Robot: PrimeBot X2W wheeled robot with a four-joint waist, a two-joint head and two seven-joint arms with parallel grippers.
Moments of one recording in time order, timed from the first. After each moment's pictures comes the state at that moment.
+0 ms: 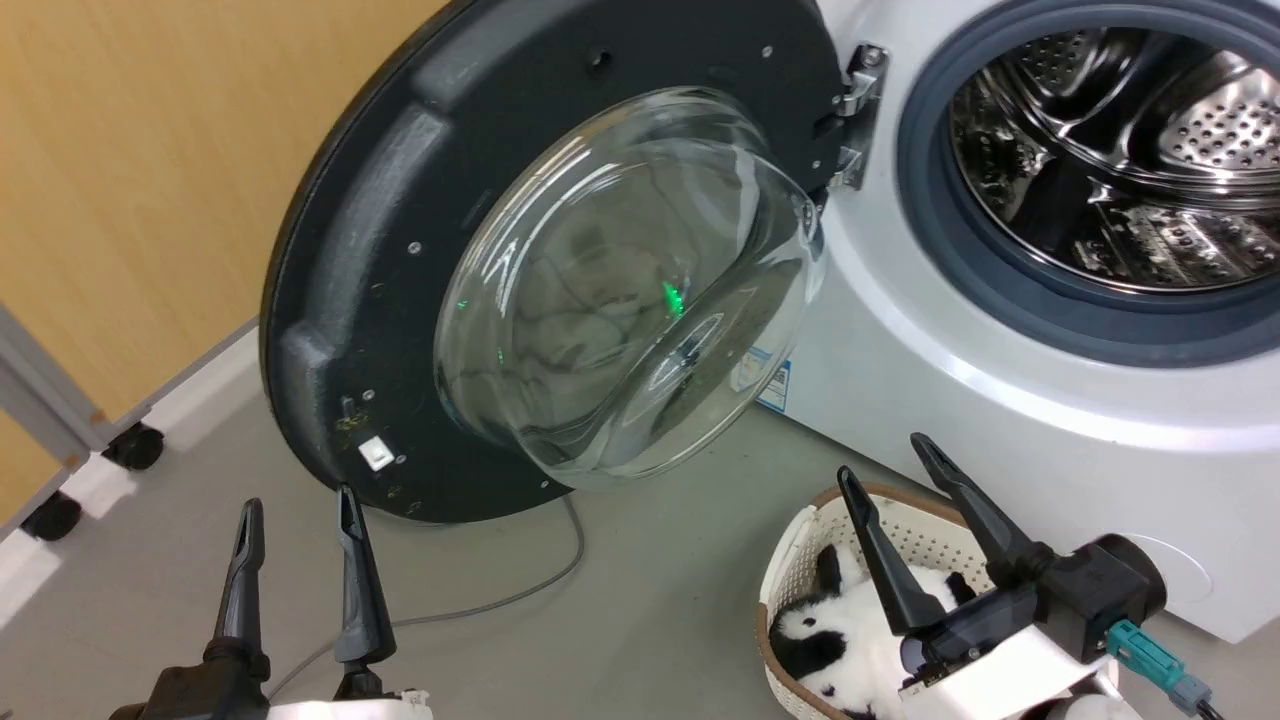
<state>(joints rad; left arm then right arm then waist) 0.14 0.05 -0.03 -0.21 -0.17 0.15 -0.25 -0.09 -0.18 0.30 0.03 0.22 0.13 -0.25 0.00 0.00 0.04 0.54</state>
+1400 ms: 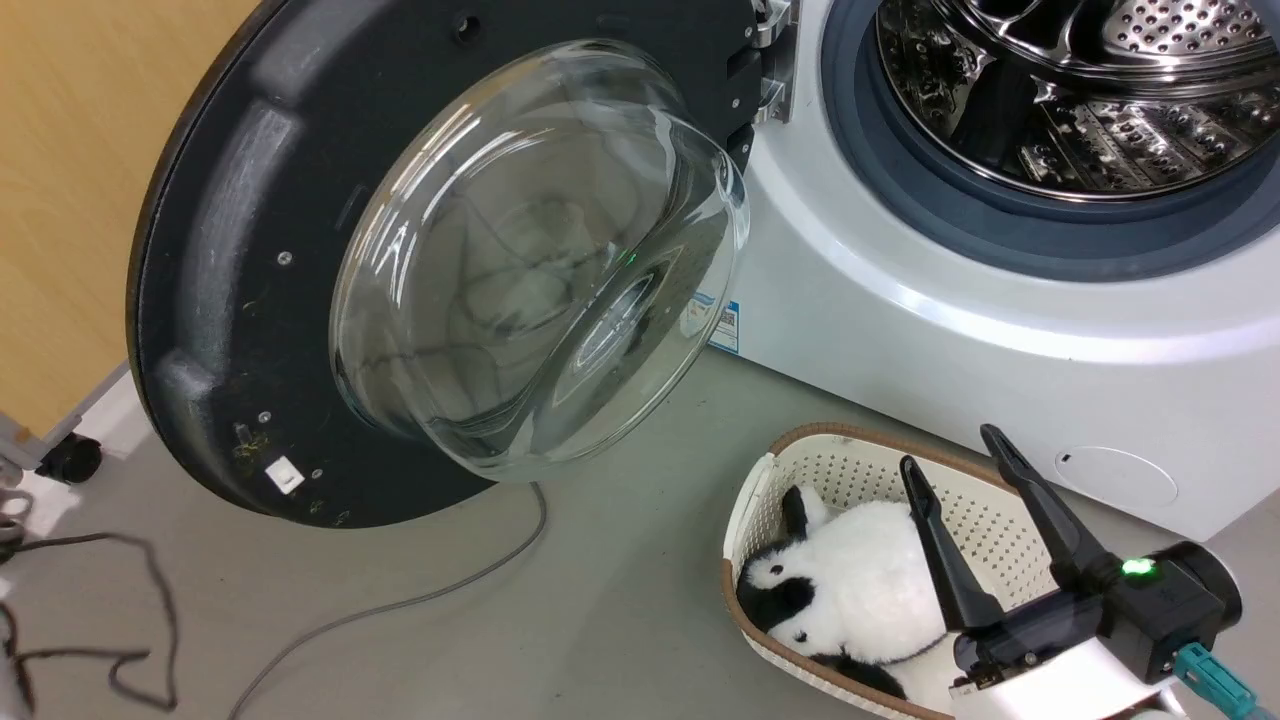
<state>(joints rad) -0.53 0.39 0.47 0.55 -0.88 -0.07 0.30 -0.03 -0.20 0.21 -0.07 0.17 0.13 -0.26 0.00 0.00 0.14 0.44</state>
